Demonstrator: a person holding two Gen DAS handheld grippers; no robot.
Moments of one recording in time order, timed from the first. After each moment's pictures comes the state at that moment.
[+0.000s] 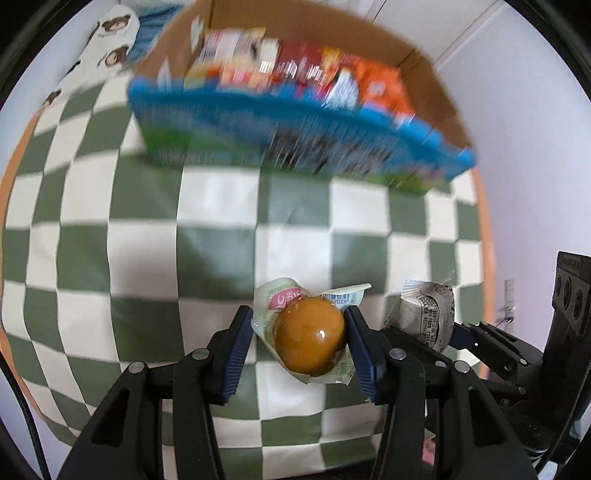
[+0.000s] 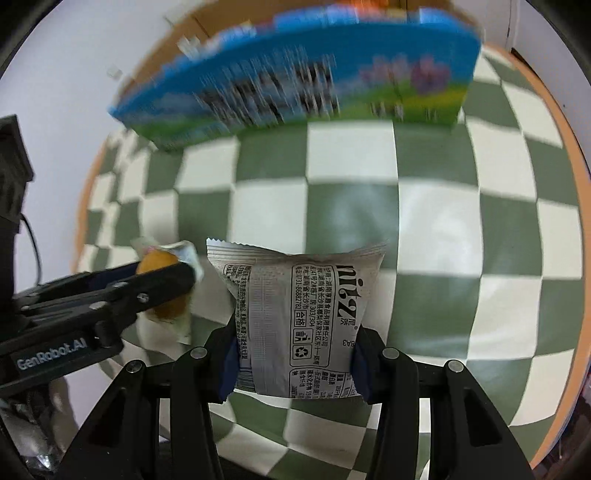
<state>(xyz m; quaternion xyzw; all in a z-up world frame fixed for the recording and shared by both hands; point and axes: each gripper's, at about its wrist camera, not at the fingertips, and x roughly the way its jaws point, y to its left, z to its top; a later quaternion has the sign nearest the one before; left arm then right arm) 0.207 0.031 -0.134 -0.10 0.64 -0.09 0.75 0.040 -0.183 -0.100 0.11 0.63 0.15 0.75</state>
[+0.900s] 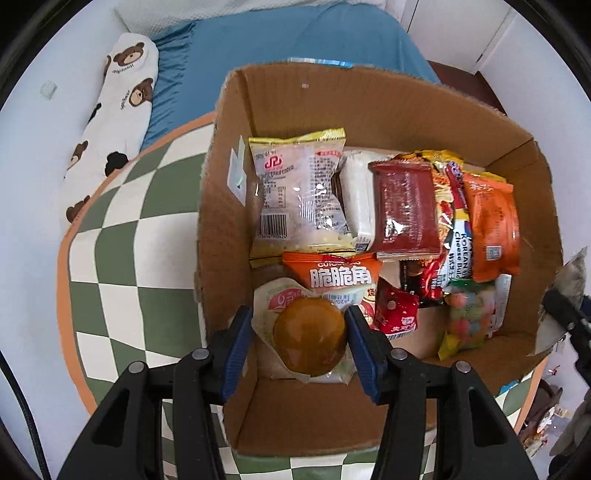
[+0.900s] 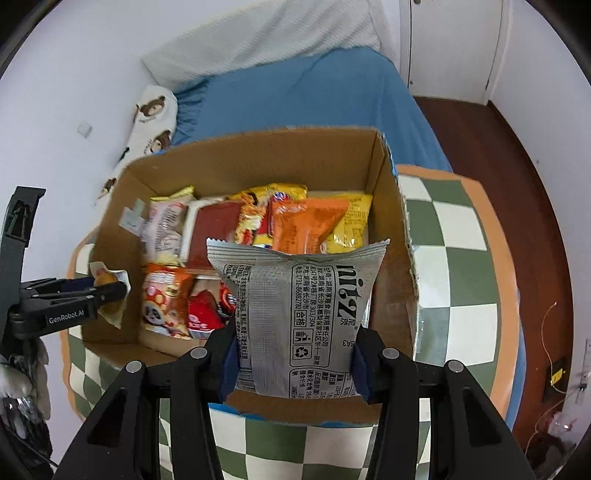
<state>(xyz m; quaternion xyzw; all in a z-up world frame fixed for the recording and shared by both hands) 0.423 0.081 -0.157 0.01 0.68 0.01 0.73 0.283 -0.259 -0.037 0.05 0.60 0.08 0.79</state>
